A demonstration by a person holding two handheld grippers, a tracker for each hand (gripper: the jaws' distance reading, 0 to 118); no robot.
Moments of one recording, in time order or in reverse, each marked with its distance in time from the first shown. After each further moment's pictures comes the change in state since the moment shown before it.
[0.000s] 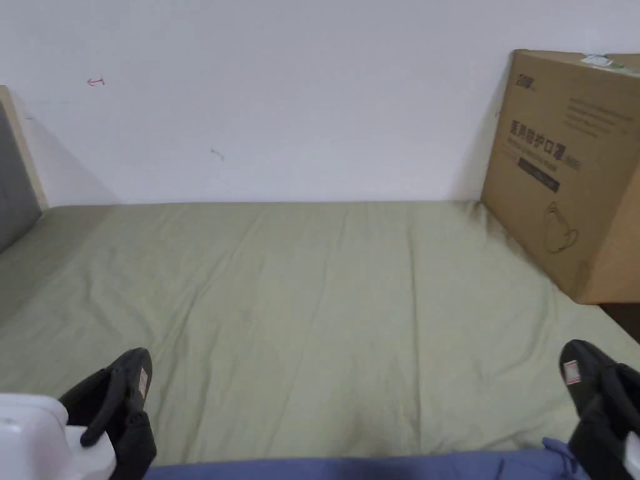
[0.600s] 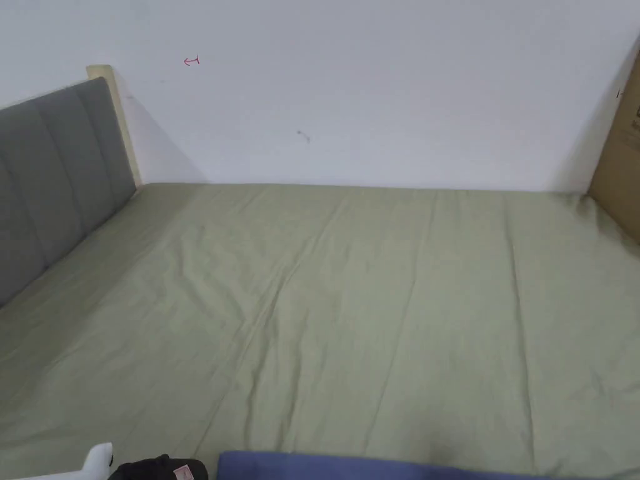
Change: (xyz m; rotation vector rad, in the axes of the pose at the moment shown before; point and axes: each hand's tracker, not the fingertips) left arm -0.229 -0.194 -0.095 -0.837 -0.413 1.066; right arm -0.032 -0.018 -0.022 -0.257 0.145 0.035
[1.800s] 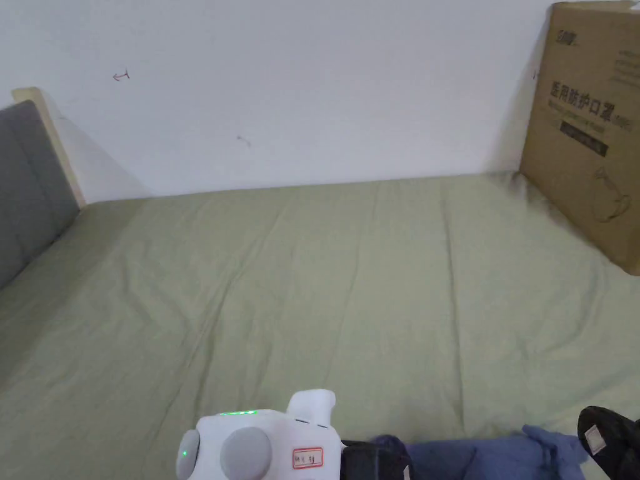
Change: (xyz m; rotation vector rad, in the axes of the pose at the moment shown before) left arm 0.231 -0.102 -0.212 -0.243 0.299 -0.647; right arm 0.046 -0.014 0.024 -0.117 0.004 -0.197
